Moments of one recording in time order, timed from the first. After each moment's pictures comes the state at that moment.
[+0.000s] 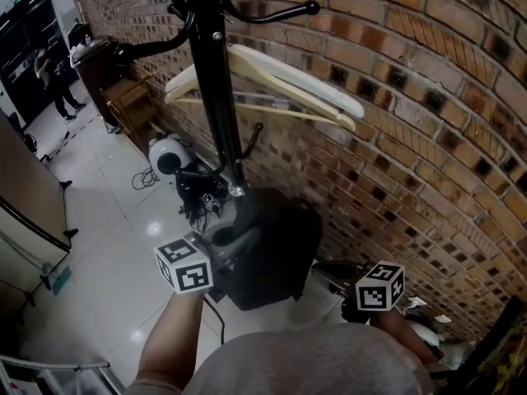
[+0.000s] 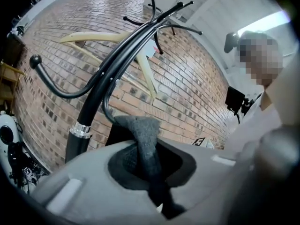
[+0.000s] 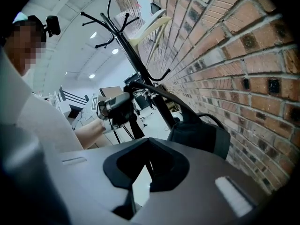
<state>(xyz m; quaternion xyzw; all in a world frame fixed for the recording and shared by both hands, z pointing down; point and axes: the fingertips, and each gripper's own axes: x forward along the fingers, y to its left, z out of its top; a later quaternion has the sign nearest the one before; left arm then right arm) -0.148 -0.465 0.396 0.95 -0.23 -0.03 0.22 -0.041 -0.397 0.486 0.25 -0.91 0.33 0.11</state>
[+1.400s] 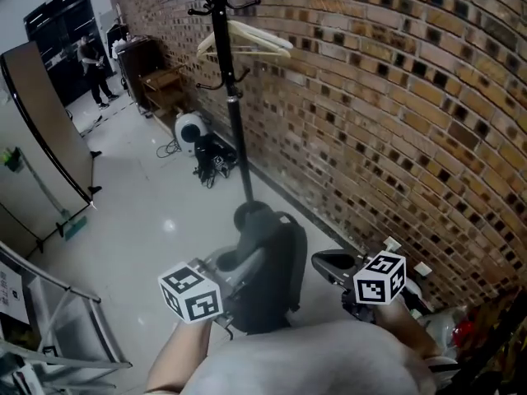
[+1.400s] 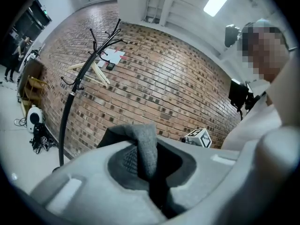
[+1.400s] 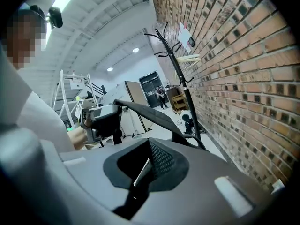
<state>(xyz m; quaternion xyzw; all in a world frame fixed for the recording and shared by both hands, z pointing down) -0.002 0.017 0.387 0.92 -0.34 -0.03 0.20 0.095 0.006 0.457 0.21 -0.94 0.24 0.12</state>
